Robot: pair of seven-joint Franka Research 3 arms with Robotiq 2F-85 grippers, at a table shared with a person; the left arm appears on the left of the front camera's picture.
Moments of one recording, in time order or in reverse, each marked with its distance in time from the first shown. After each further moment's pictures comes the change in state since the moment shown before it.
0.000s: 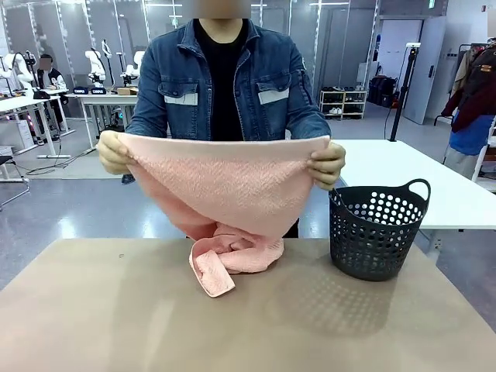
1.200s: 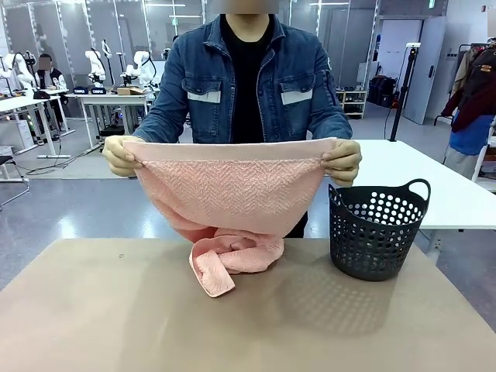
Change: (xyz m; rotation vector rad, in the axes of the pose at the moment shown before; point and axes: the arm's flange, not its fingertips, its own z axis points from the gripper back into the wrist) left arm 0.006 -0.222 -0.129 0.545 0.440 -0.684; right arm 0.066 0.228 -0.066 -0.321 0.386 0.856
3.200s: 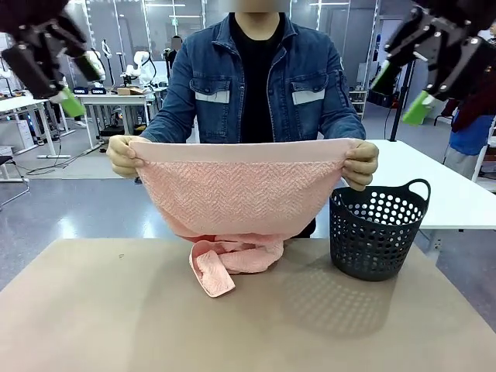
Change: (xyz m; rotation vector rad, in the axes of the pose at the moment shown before) left arm 0.226 -0.128 -0.102 0.431 0.244 -0.866; right arm 0.186 0.102 -0.088 -0.008 0.373 0.686
